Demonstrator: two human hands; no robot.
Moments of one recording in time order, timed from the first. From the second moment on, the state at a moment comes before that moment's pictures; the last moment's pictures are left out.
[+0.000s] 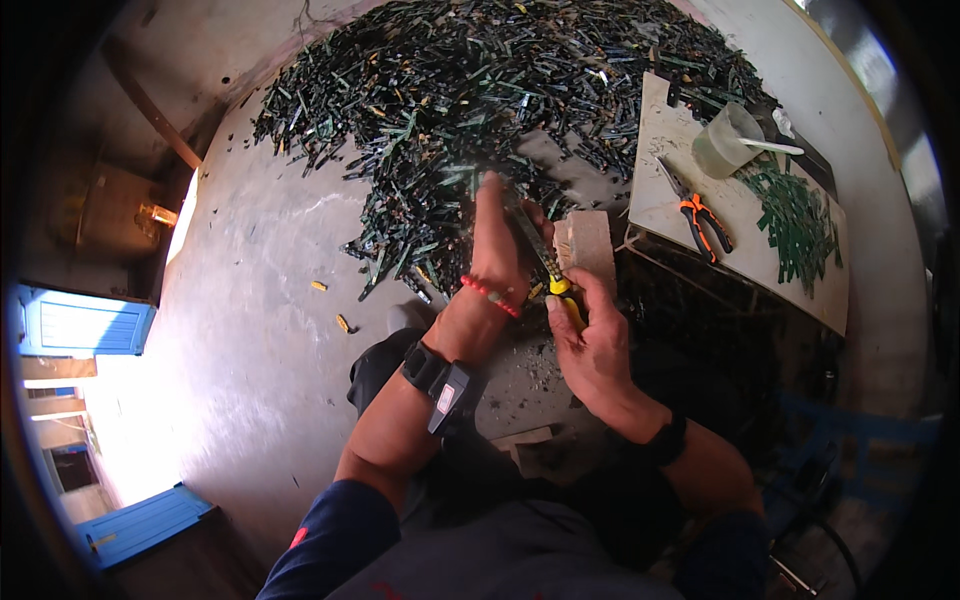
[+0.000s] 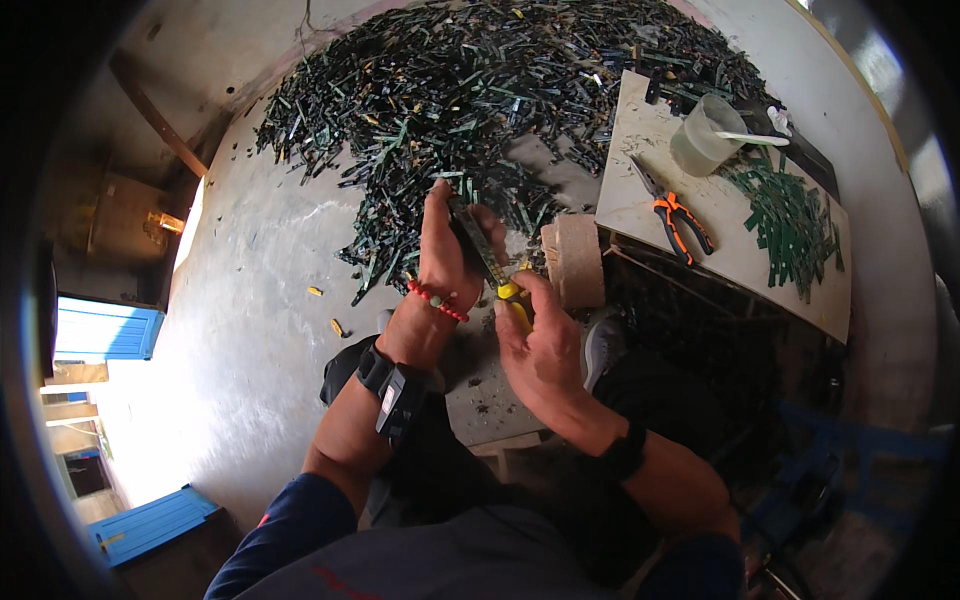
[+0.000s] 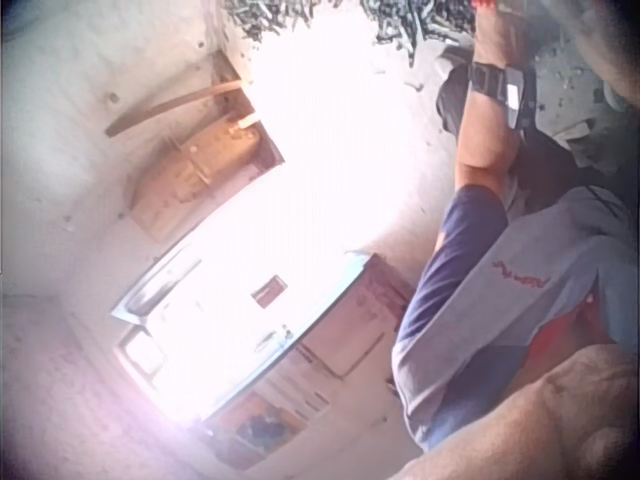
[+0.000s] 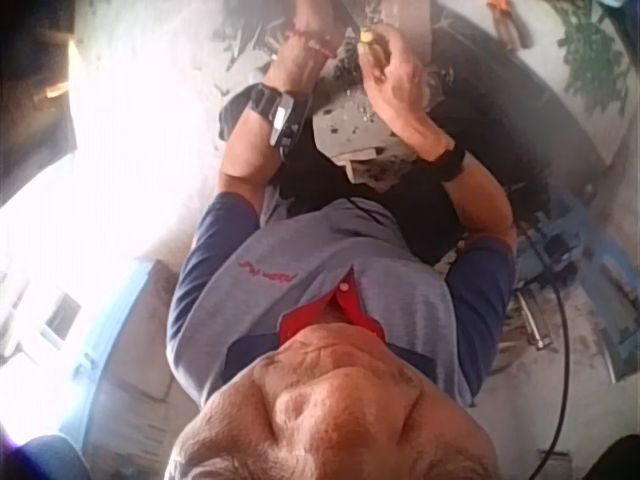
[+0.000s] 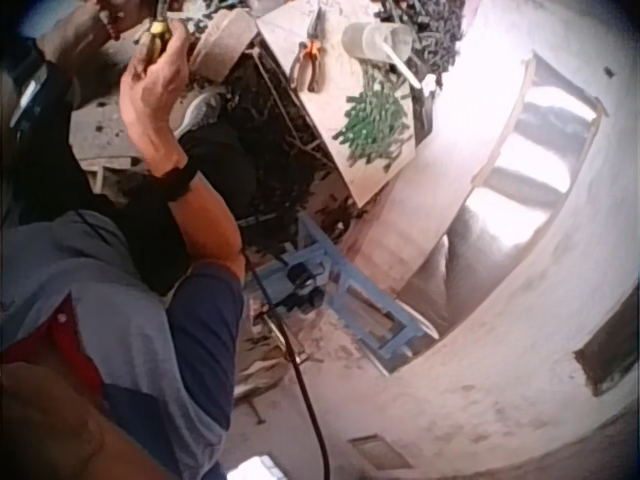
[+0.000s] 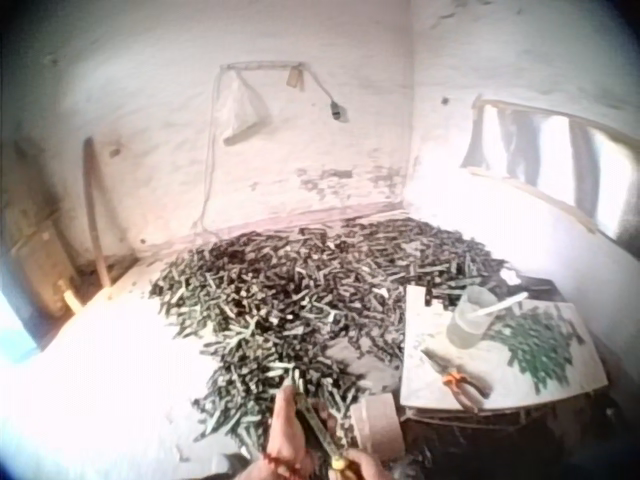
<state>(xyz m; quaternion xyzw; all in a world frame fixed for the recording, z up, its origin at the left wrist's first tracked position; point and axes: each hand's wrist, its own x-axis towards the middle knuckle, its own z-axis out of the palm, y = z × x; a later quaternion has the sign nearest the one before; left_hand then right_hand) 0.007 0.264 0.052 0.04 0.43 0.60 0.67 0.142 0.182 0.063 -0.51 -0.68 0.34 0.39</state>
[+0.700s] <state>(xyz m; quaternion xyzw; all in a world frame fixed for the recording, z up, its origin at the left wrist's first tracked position) -0.001 0.250 0.045 0.15 0.45 0.54 0.69 0.173 0.207 0.092 -0.47 -0.66 0.44 0.38</state>
